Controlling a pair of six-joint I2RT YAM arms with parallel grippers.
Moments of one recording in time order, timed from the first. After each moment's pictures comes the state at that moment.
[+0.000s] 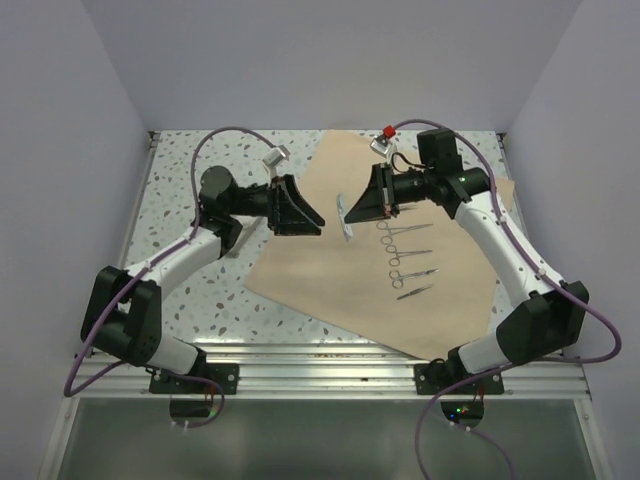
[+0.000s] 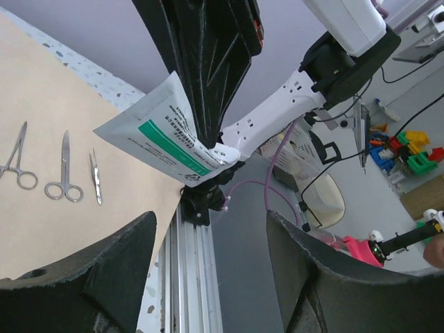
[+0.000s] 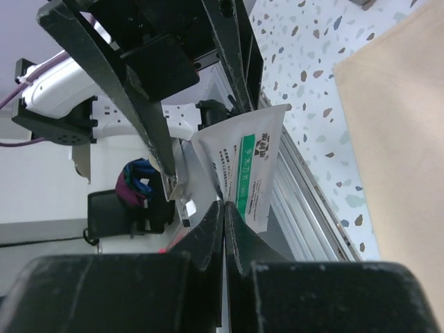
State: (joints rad) left arm -0.37 1.46 0.92 0.76 1.27 -0.97; right arm 0.34 1.47 1.45 -0.69 -1.07 0.49
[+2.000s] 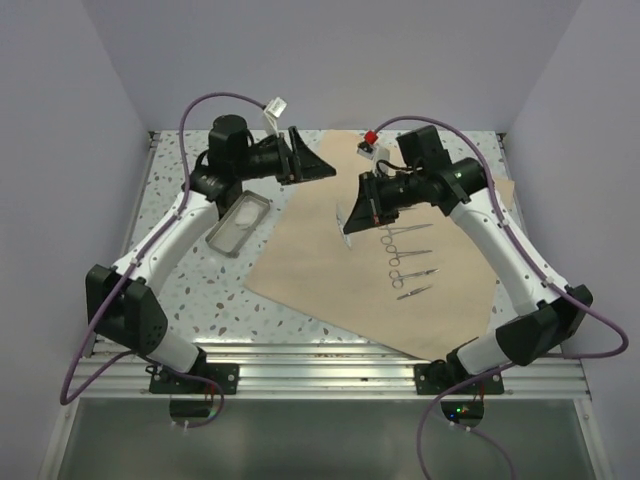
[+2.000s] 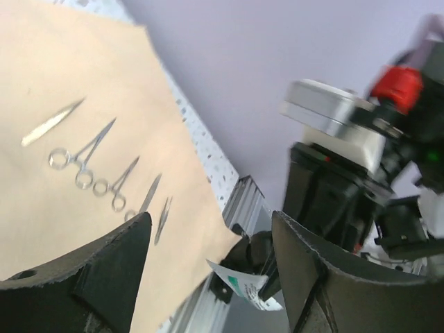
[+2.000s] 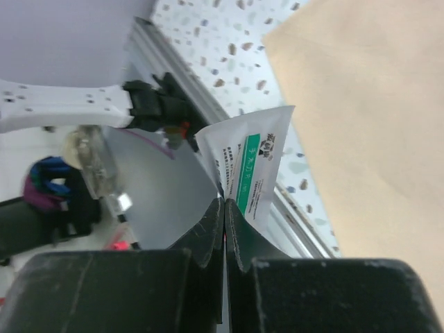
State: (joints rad) left arm -0.39 1.52 1.35 0.05 0.82 -0.79; right arm 0.46 1.47 1.62 -0.99 -0.76 0.33
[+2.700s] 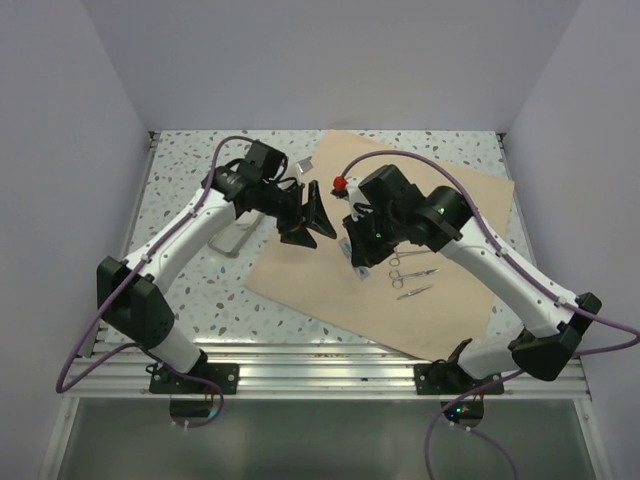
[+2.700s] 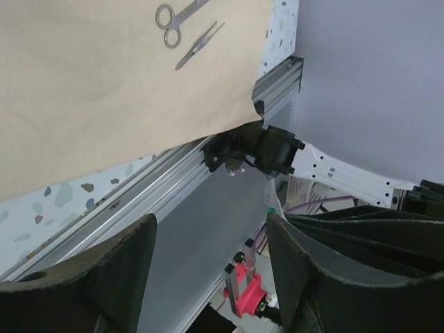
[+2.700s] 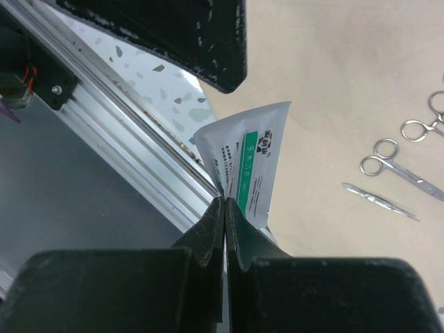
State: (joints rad) left arm -0.51 1.59 1.50 -0.86 0.71 -0.71; right arm 0.81 1.40 1.61 -1.18 -0.14 0.21
